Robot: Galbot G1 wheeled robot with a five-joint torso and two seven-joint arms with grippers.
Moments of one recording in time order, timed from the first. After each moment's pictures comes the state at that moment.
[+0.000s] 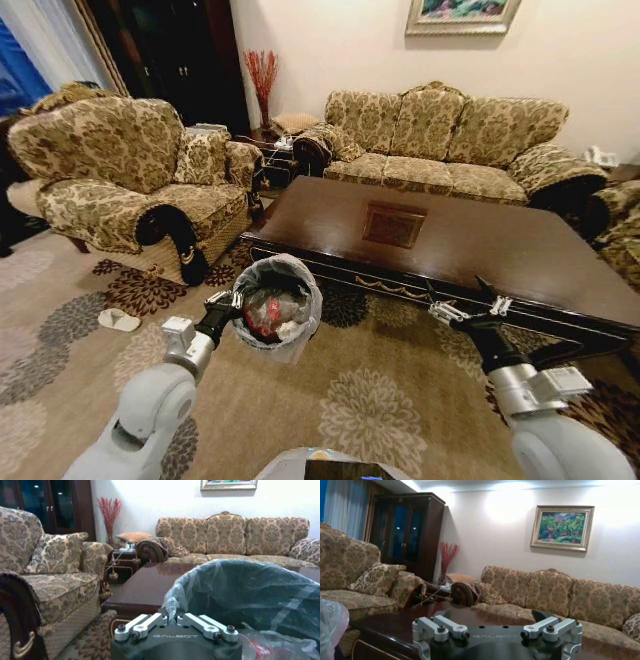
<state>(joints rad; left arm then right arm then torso) 1.53 -1.09 -0.64 -2.38 -0.51 0.43 -0.13 -1.76 1.15 0.82 2.49 0.35 -0.14 0.03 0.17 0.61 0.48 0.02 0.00</state>
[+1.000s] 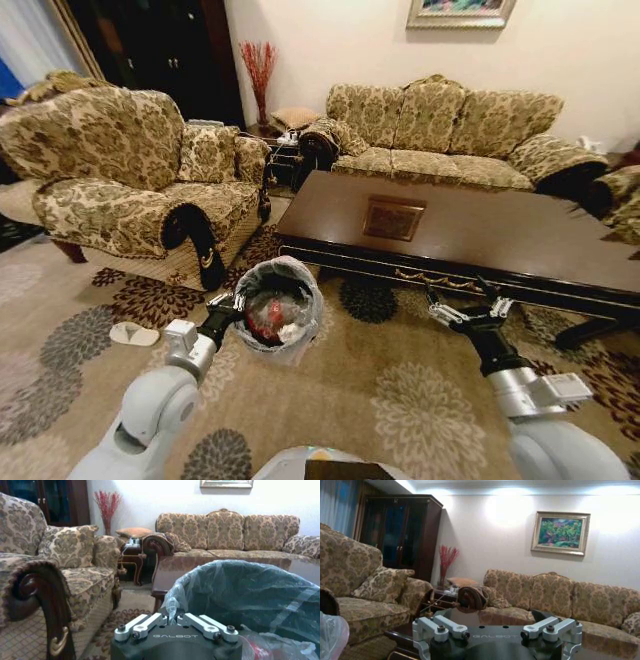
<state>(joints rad) 1.54 -1.10 -0.63 -2.38 -0.48 0.43 -0.12 -1.77 1.16 0.82 2.49 0.36 -0.09 0.03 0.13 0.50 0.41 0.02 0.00</state>
